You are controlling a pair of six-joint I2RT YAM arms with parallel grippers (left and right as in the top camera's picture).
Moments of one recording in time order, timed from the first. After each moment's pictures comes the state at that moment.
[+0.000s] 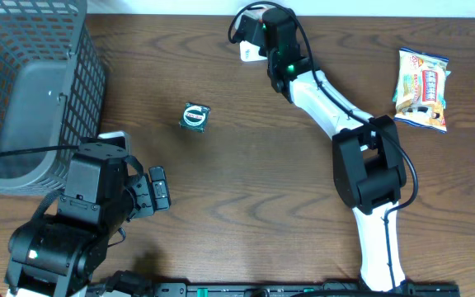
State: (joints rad) left arm -0.29 0.89 1.23 -1.31 -0.11 -0.41; right arm 0.41 2.32 1.83 0.09 0.37 -1.14
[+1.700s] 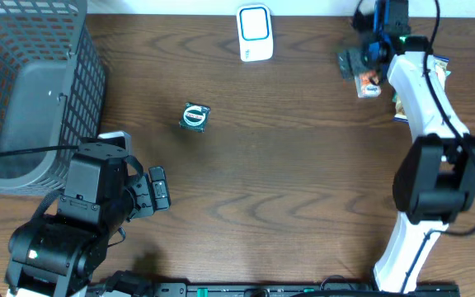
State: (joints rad) left arm -0.29 0.89 1.23 -1.31 -0.11 -0.41; right arm 0.03 2.09 1.83 -0.68 -0.04 -0.22
